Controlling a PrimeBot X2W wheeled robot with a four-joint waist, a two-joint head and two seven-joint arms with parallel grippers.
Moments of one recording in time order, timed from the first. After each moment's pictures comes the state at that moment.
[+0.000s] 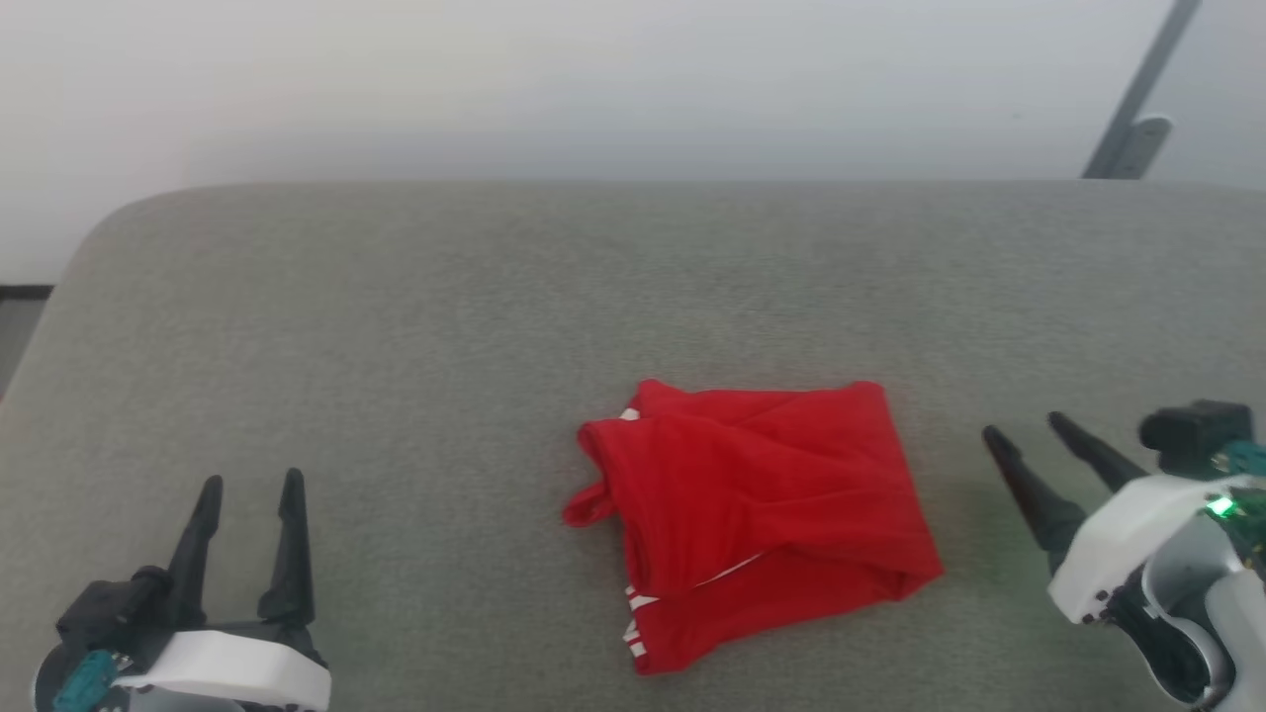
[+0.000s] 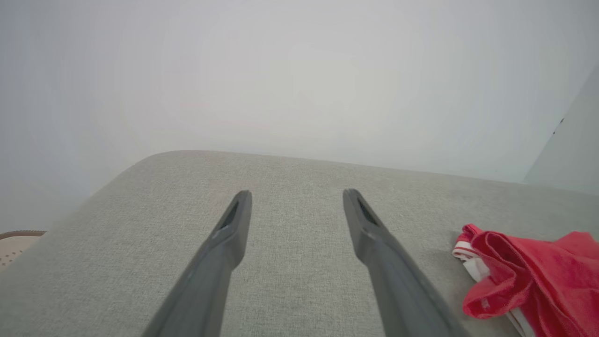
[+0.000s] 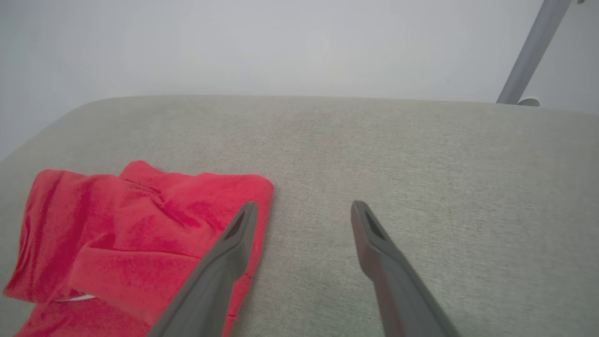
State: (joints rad) left arm 0.00 0.17 0.13 0.16 -0.30 -0.13 -0.26; right arm -0.25 -0.49 0.31 0.30 0.70 0.13 0.04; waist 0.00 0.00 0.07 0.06
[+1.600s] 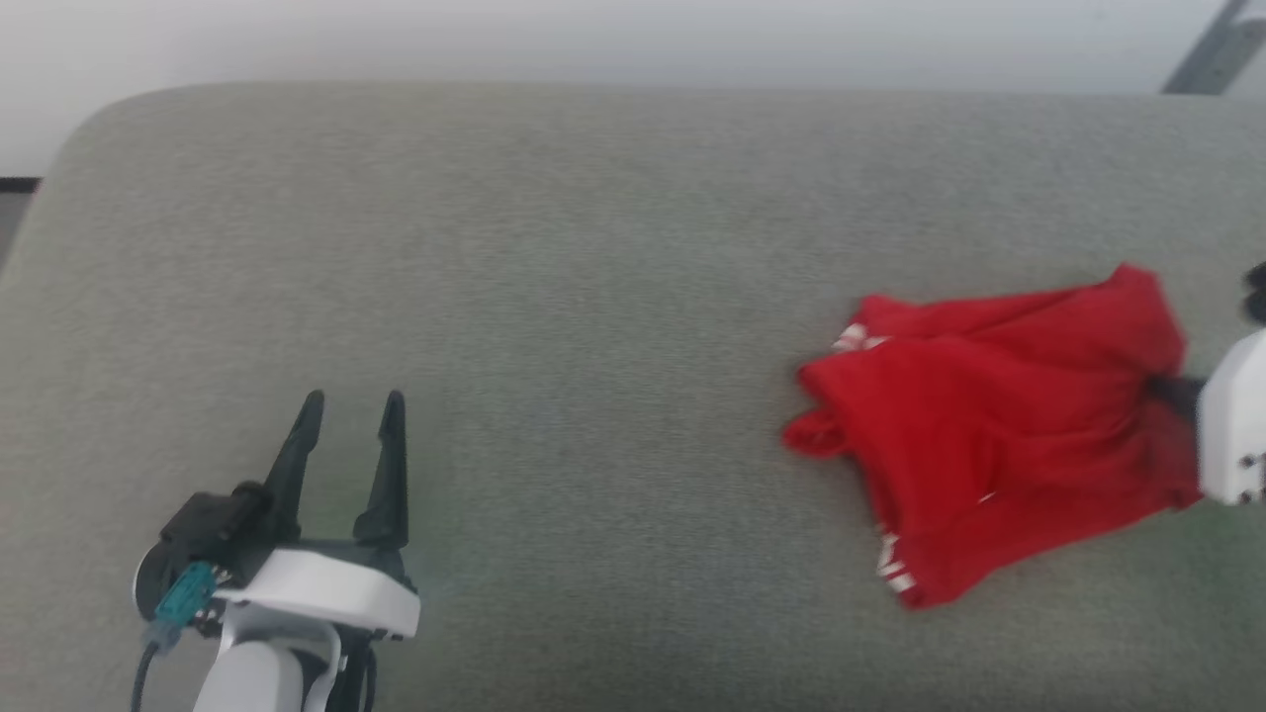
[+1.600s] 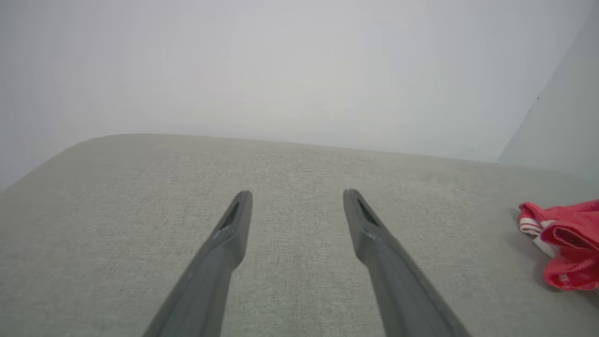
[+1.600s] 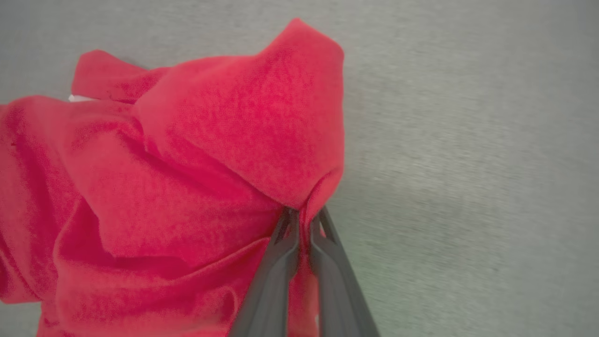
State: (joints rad) left arm -0.13 0.11 0.03 0.19 -0.26 -0.13 -0.26; right arm -0.48 -0.65 0.28 0.36 0.74 0.13 0.63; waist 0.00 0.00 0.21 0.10
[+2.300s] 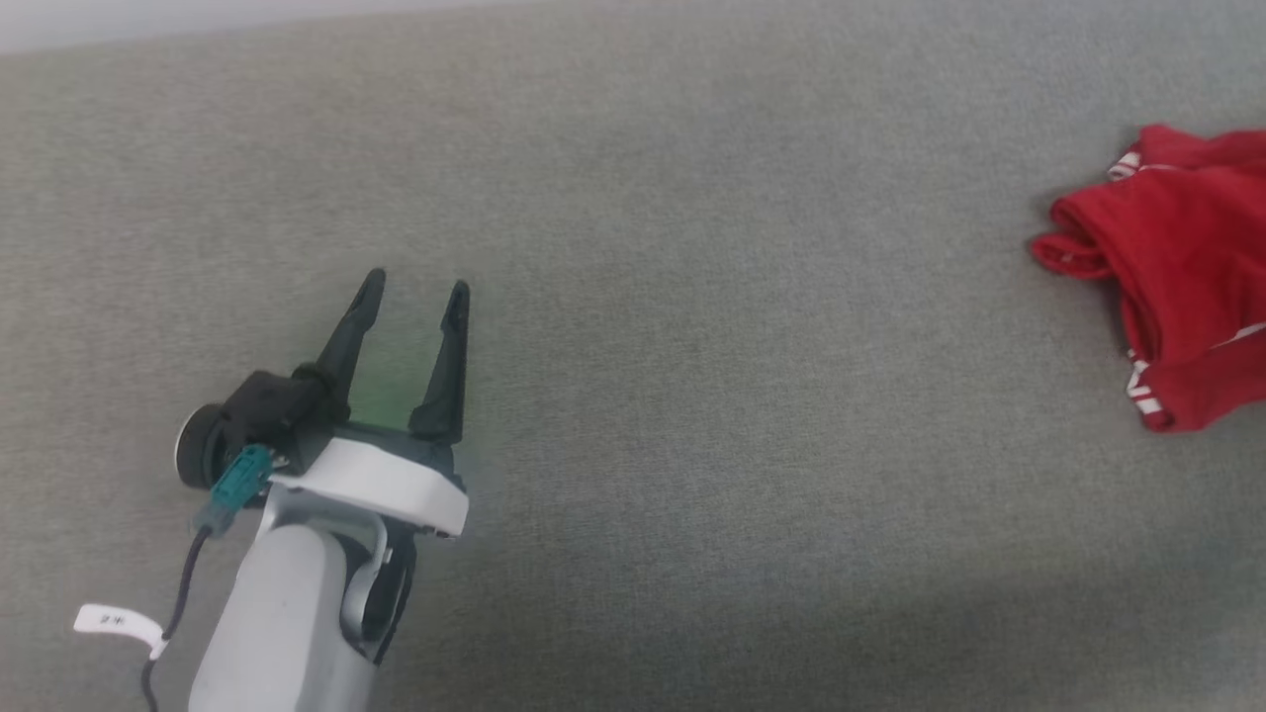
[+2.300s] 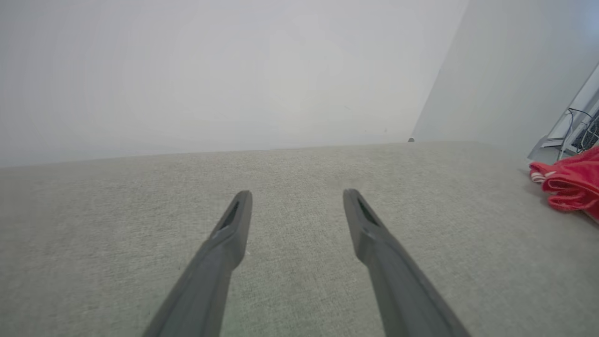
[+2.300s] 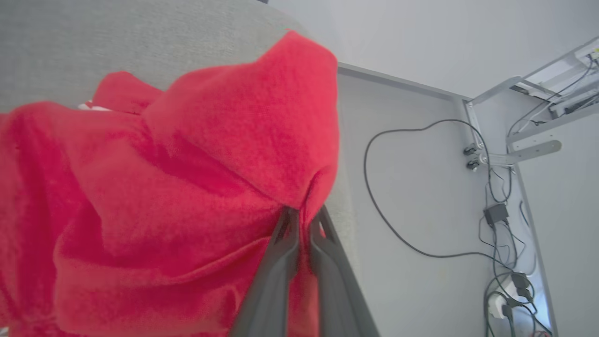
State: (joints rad) left arm -0.34 0.12 -0.09 0.26 -0.23 -0.13 -0.26; right arm -0.80 -0.84 0.35 0.74 0.57 0.13 0.32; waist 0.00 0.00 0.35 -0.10
